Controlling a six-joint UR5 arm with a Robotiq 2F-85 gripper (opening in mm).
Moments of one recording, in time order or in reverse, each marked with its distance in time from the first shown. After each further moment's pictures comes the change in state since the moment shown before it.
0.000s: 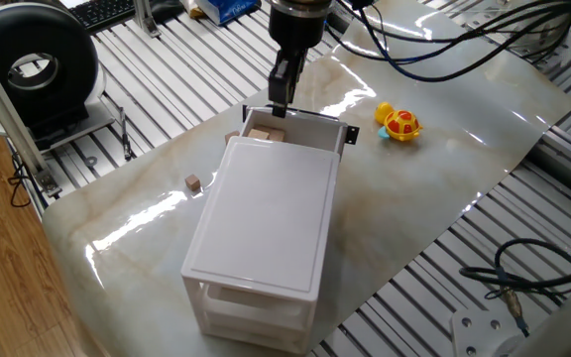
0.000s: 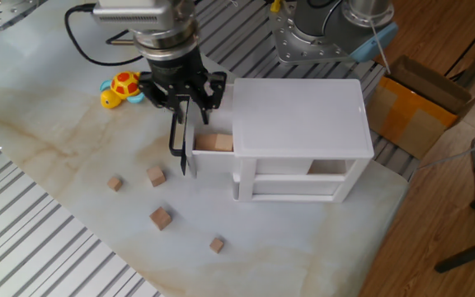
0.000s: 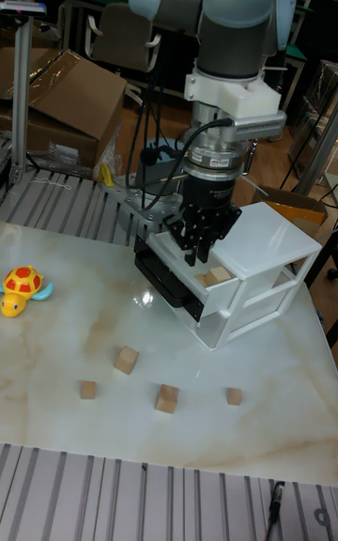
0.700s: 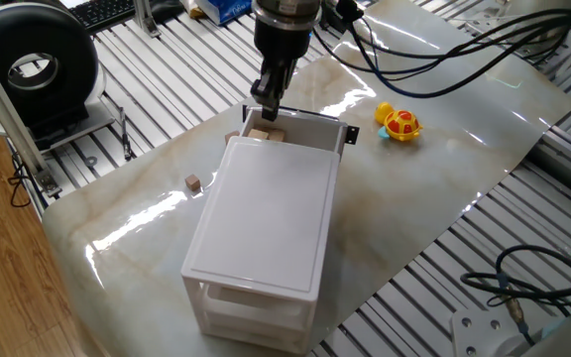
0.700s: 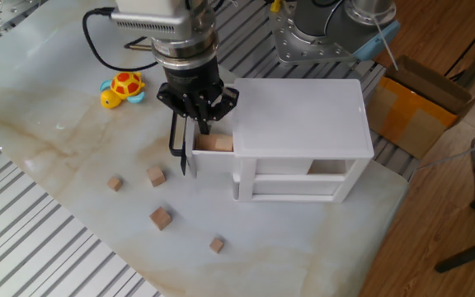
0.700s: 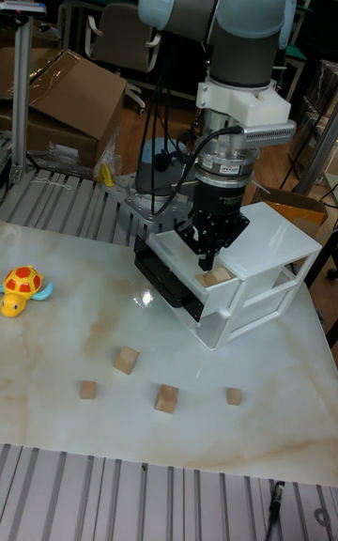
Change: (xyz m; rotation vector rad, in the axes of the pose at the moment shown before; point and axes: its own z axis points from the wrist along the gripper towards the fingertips) arm -0.008 0.010 0.015 0.011 -0.012 0.038
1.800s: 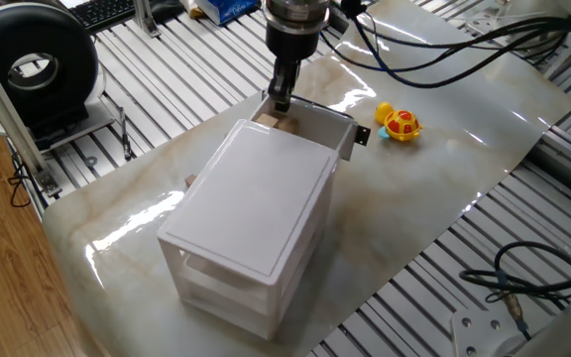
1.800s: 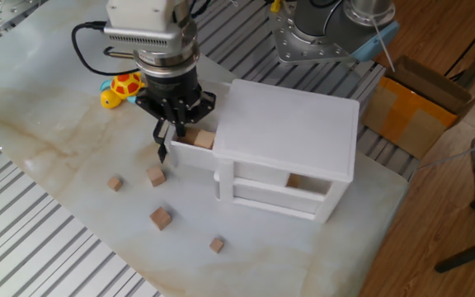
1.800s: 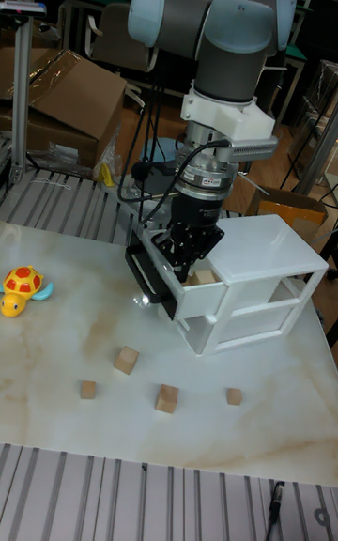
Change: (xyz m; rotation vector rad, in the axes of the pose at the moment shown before) arm 0.006 -0.054 0.009 0.114 0.018 -0.128
